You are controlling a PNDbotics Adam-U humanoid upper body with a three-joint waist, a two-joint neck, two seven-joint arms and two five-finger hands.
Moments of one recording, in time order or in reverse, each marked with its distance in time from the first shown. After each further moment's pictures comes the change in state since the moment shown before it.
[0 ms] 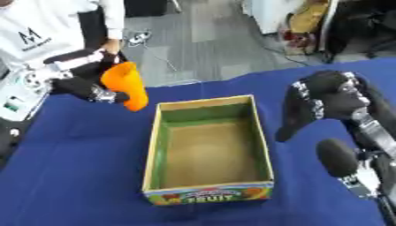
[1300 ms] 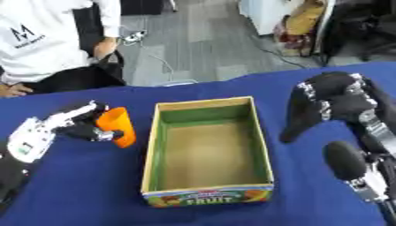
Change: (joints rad) left arm 0.092 -0.027 0.107 0.294 -0.218 0.022 0.186; right arm -0.006 0.010 -0.005 0.000 -0.008 -0.002 -0.002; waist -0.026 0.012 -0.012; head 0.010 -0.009
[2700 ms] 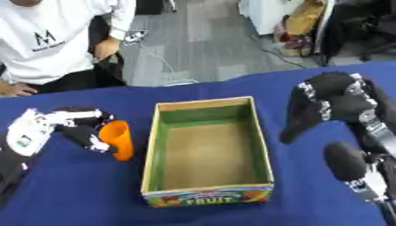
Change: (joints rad) left arm -0.023 0.008 -0.001 -0.007 -0.060 0.012 -0.308; right arm 0.000 0.000 0.000 0.000 0.000 0.001 -0.001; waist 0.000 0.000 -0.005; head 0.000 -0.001
